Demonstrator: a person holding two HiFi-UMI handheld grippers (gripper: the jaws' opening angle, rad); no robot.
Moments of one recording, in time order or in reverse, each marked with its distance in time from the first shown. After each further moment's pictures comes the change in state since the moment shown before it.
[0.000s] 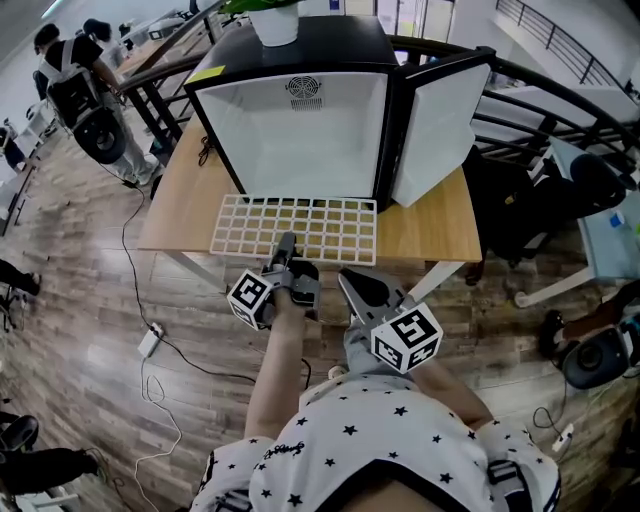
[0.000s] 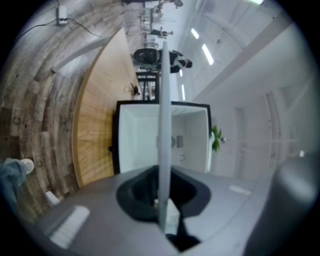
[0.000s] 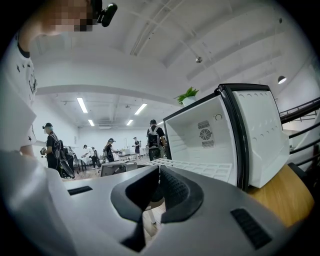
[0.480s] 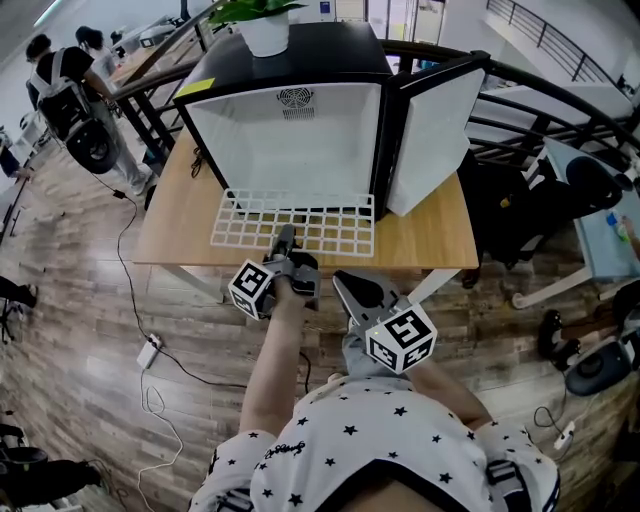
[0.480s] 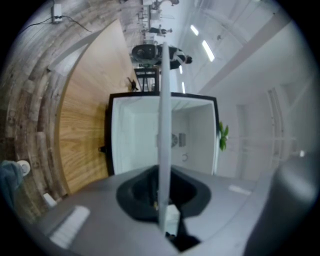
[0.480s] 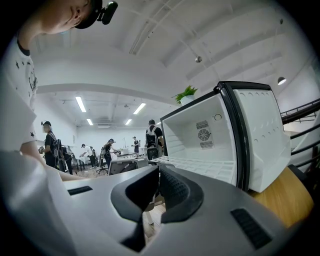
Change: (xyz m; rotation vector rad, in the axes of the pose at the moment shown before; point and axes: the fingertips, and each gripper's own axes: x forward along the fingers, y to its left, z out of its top) left arm 0.046 0.004 0.011 0.011 0.022 0.003; right arm 0.023 -0.008 0.000 -0.011 0.002 -0.013
